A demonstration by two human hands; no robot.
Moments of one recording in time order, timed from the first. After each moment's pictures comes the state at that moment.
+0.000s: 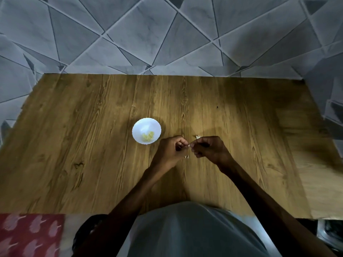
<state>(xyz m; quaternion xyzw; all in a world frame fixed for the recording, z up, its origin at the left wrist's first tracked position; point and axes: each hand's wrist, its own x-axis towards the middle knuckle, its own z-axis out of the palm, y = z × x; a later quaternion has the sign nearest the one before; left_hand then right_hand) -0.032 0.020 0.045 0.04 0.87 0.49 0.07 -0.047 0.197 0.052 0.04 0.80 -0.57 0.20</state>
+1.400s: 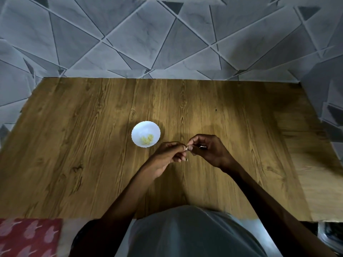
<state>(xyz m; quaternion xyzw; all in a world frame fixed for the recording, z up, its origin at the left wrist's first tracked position) -0.035 0.014 0.058 -0.12 0.63 0.72 0.26 -0.056 0.201 0.057 -0.17 0.81 -0.54 0.13</state>
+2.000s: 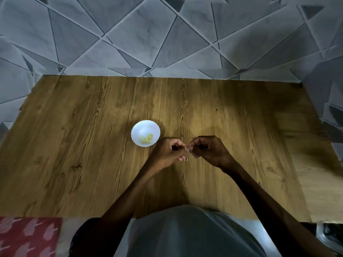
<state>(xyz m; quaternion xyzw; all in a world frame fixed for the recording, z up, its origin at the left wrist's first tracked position) -0.040 0.012 0.054 0.01 0.80 0.58 0.16 -0.058 0.204 0.049 -0.11 0.82 -0.54 0.17</state>
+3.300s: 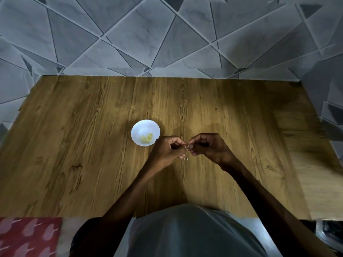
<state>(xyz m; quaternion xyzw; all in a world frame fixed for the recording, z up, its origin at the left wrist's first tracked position) -0.037 0.010 0.058 0.01 0.81 0.57 0.13 -0.055 0.201 0.063 -0.05 0.75 -0.62 0.21</state>
